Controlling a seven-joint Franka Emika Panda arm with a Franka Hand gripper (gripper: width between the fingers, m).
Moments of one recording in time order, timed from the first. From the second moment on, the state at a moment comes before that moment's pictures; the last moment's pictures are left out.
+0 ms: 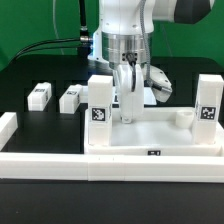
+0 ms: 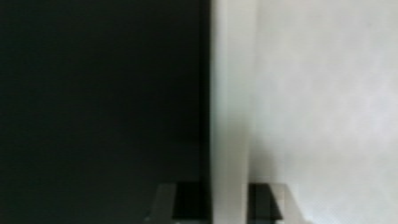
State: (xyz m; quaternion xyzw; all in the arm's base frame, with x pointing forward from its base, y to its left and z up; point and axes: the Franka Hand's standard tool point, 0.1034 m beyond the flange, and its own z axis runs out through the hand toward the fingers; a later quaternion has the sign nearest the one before) arm 0.492 -0.003 0.008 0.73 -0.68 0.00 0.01
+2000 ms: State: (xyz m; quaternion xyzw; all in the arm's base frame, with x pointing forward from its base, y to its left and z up) arm 0.516 -0.040 0.011 1.00 -0.08 0.01 0.03
